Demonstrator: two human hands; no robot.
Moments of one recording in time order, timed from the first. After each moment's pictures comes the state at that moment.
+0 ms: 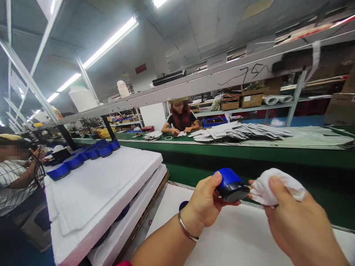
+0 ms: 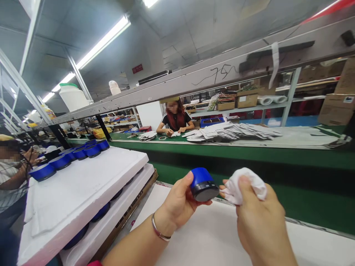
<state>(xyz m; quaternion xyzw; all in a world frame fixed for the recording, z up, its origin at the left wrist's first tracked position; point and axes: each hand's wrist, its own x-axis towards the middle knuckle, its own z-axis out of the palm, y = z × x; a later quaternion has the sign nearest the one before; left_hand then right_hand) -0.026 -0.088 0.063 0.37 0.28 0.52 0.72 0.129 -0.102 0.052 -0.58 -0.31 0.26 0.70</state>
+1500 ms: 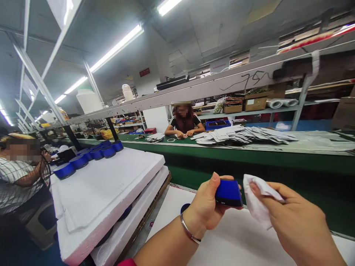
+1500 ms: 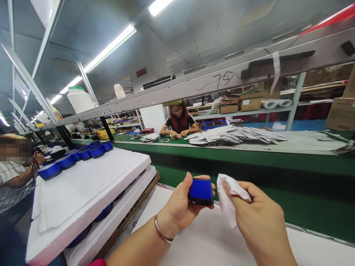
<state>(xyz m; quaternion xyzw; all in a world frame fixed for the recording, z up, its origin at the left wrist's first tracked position) -0.026 -0.083 0.060 0.36 0.25 0.52 0.73 0.151 -0.098 0.045 -0.63 -0.40 0.27 0.61</state>
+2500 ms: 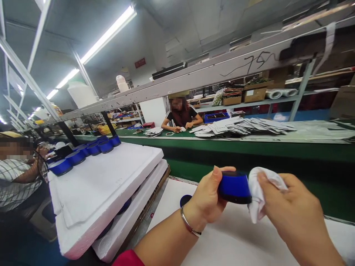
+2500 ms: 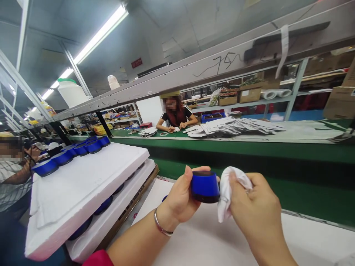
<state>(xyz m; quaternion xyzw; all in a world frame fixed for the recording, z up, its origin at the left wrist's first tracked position) -0.026 -0.092 0.063 0.37 0.26 0.52 0.72 0.132 -0.122 0.064 -0.67 -0.42 0.18 0.58</state>
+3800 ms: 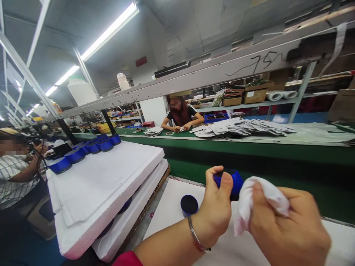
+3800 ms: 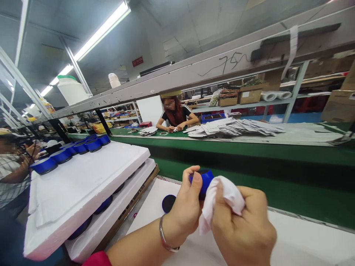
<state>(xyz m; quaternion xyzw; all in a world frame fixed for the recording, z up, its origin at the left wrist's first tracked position) -0.009 -0.119 0.060 0.36 0.31 0.59 0.65 0.093 -0.148 0.043 -0.62 -0.46 -0.04 0.63</state>
